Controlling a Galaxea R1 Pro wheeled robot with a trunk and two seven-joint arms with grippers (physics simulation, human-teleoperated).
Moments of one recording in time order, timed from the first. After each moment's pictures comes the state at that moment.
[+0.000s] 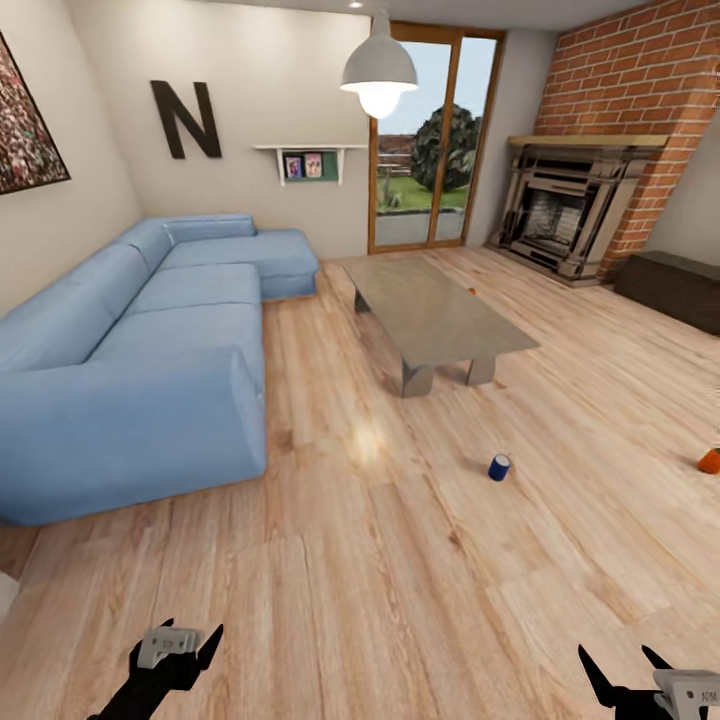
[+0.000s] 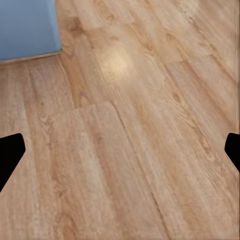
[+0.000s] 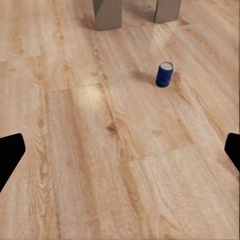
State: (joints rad) left arm -0.02 0.05 0.30 -1.11 -0.05 -0.08 -0.42; right arm 0.15 -0.07 -0.55 -1.31 -0.02 -0.17 0.53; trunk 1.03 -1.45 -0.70
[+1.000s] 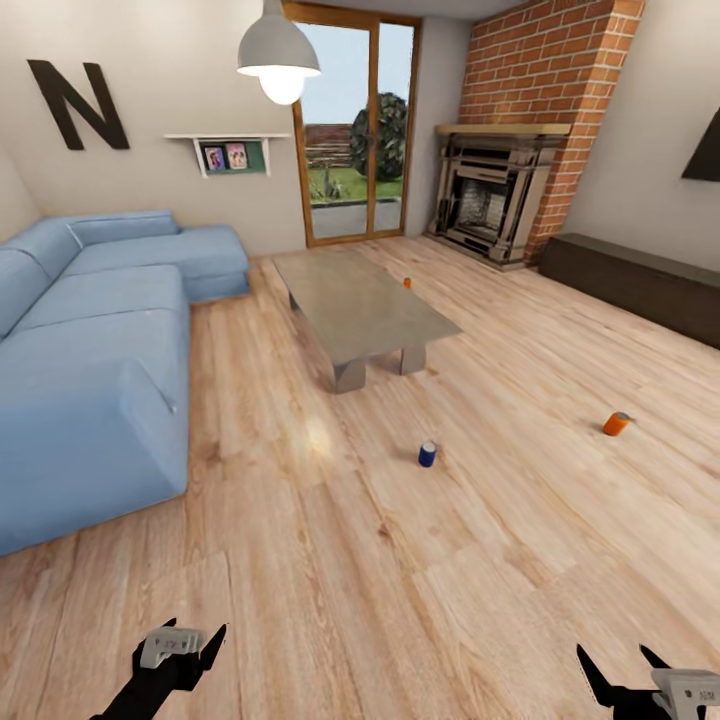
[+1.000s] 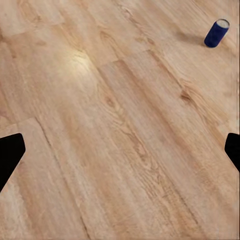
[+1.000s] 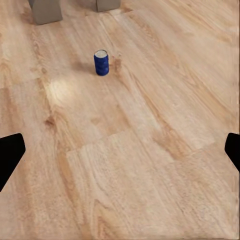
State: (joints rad) left arm -0.02 0.05 0.29 -1.10 -0.05 -0.08 -0.42; right arm 0.15 -0.07 -0.54 -1.31 -0.02 -0.16 0.53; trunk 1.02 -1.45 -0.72
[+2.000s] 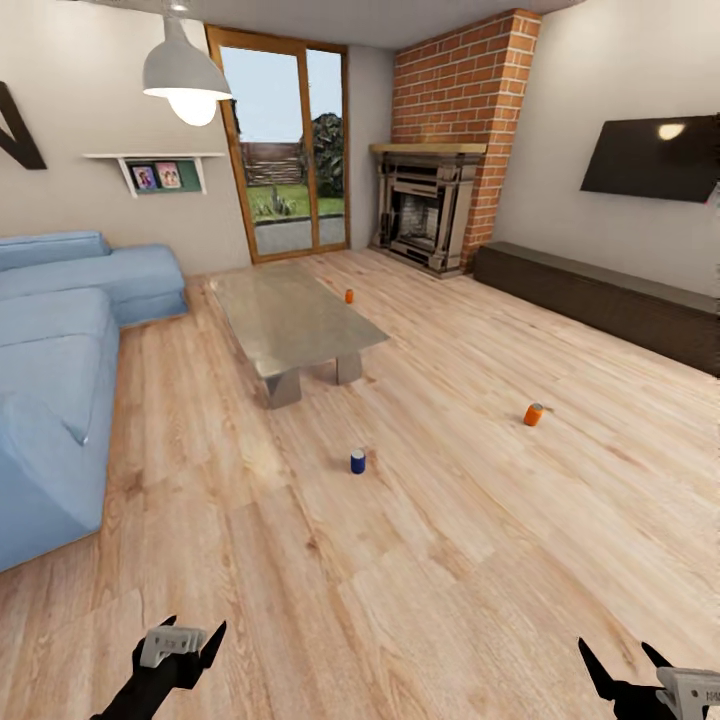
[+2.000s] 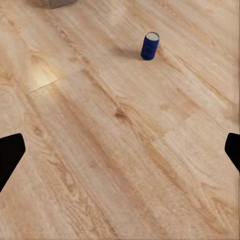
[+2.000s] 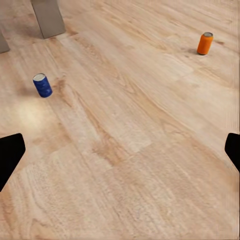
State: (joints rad) left arm -0.02 0.05 0.29 -1.10 -0.05 -0.11 -0.42; right arm 0.15 -0.07 -0.54 -1.31 -0.10 -0.17 0.54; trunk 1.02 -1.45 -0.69
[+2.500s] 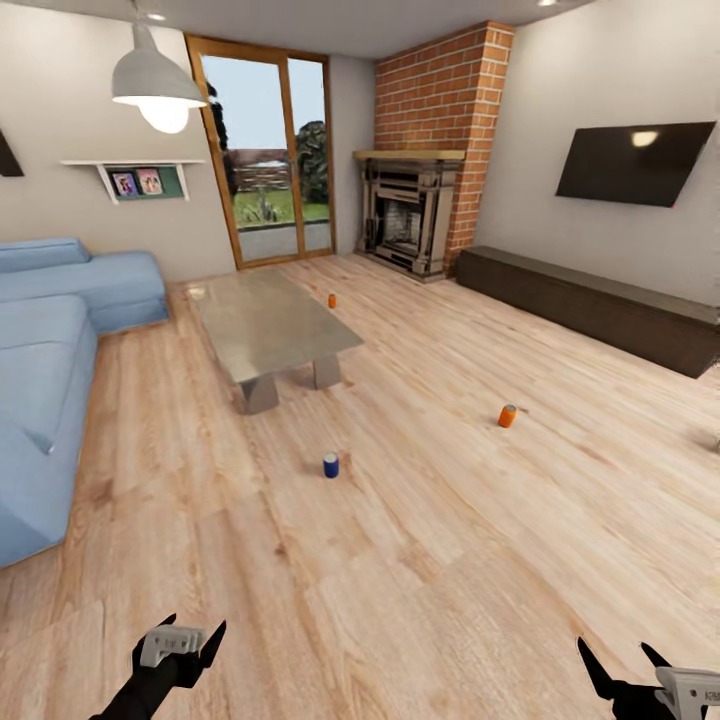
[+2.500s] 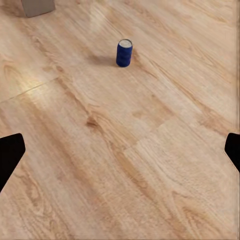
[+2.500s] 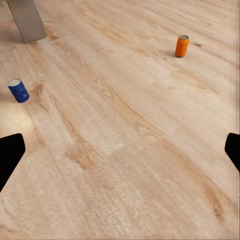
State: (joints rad) left arm -0.02 0.05 0.29 -1.10 -0.05 -0.12 -0.42; right arm 0.15 -0.07 -0.54 -1.31 -0.09 -0.16 0.53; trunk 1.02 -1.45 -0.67
